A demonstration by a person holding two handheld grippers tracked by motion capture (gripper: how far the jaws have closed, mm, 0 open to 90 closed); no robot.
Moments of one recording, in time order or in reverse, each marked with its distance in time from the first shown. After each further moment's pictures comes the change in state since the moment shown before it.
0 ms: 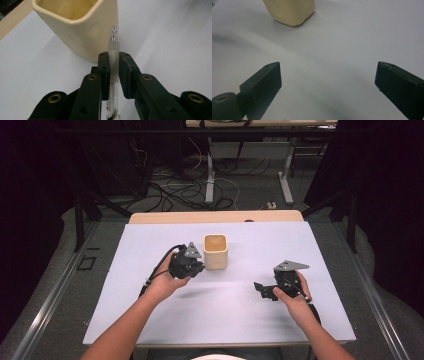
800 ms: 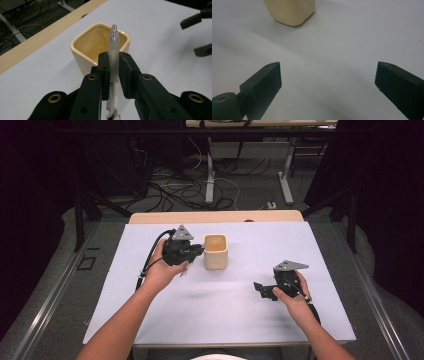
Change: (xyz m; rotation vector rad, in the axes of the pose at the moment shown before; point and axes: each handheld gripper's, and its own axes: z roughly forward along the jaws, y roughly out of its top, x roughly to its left) left arm 0.020 0.024 -0.034 -0.194 0.018 -0.134; right arm 0.000 0.000 0.001 0.003 0.002 -0.004
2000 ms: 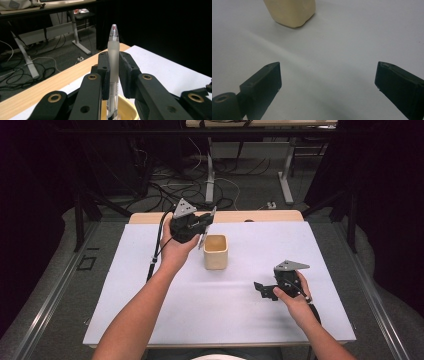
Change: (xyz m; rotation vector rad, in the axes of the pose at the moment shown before) left arm 0.008 0.056 0.010 -0.315 0.079 -0.085; right arm 0.000 0.000 -0.002 -0.011 0.007 0.007
